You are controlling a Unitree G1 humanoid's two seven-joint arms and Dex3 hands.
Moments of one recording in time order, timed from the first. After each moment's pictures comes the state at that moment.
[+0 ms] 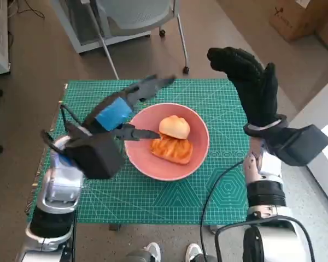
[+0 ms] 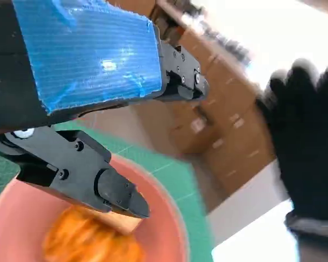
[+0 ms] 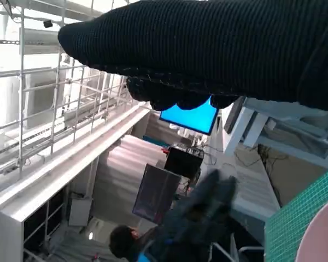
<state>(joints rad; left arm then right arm) -0.55 0.38 0.00 -0.13 0.17 0.09 -0.42 -0.87 -0.11 -0.21 0.84 0.31 -0.74 0.64</state>
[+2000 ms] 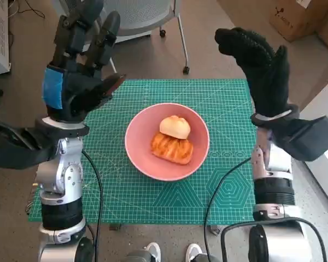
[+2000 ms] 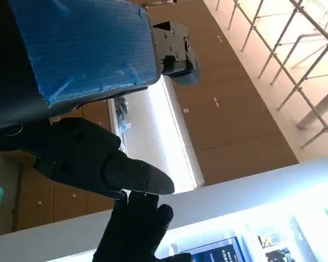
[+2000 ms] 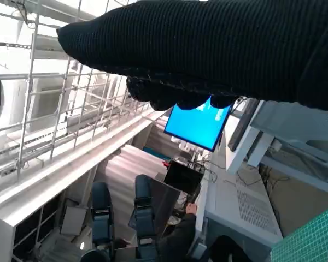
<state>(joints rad) -0.62 0.19 0.20 -0.05 -0.35 0.00 -0.28 -0.88 -0.16 -0.17 0.72 0.27 -0.66 0.53</state>
